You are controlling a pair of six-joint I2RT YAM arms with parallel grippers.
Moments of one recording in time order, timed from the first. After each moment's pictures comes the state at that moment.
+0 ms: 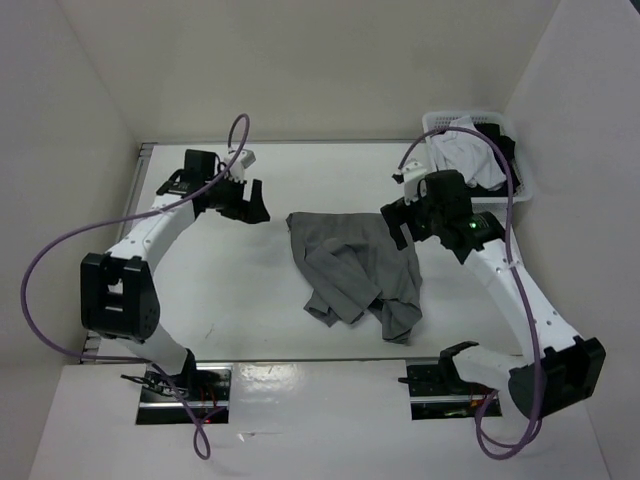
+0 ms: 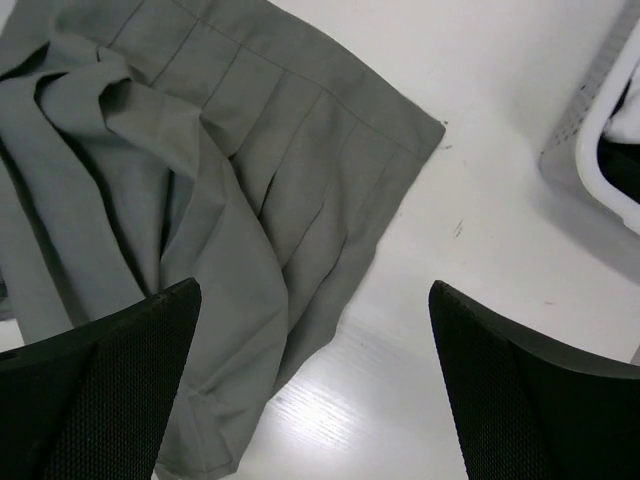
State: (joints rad) left arm -0.12 1.59 1.26 -0.51 0.53 0.08; right arm 0.32 1.17 1.13 -0.68 -0.04 -0.23
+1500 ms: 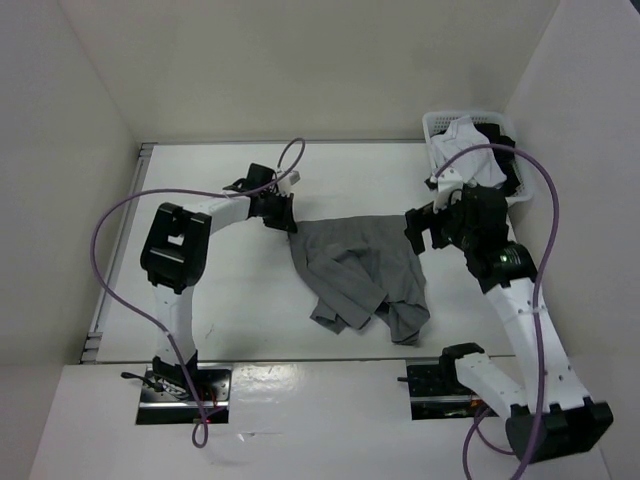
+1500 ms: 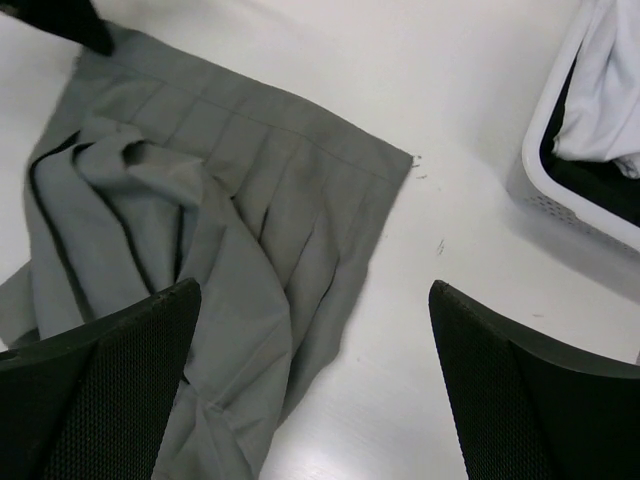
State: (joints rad) left arm -0.31 2.10 1.44 -0.27 0.43 -0.11; right arm 0.15 0.88 0.98 -0.59 -0.23 -0.23
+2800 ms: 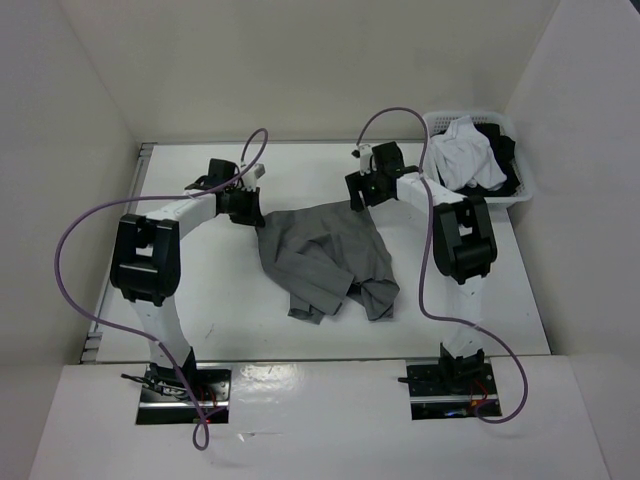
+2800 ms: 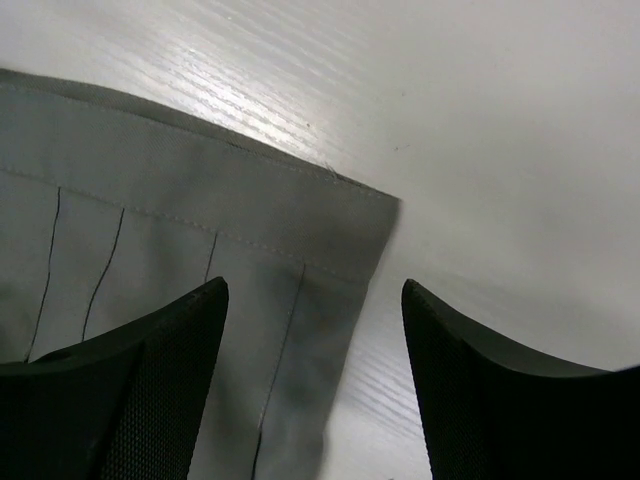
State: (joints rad) left arm -0.14 1.90 1.30 -0.35 0.43 0.00; right arm 0.27 2.10 1.57 -0.35 -0.21 -0.12
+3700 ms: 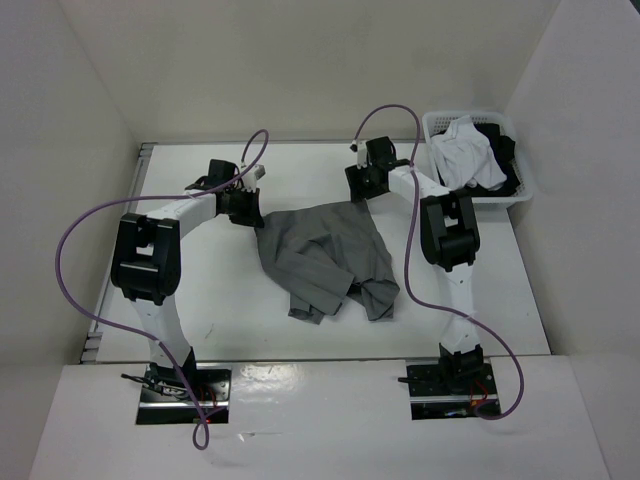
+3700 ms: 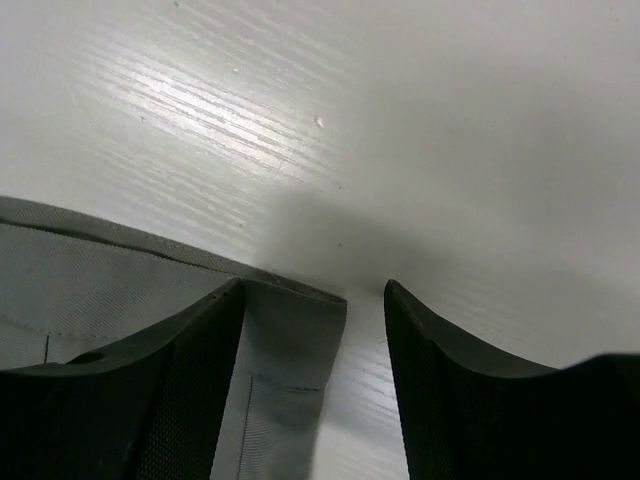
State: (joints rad) left arm -0.14 1.91 1.30 -0.35 0.42 0.02; right arm 0.27 2.30 1.79 -0.39 -0.15 -0.08
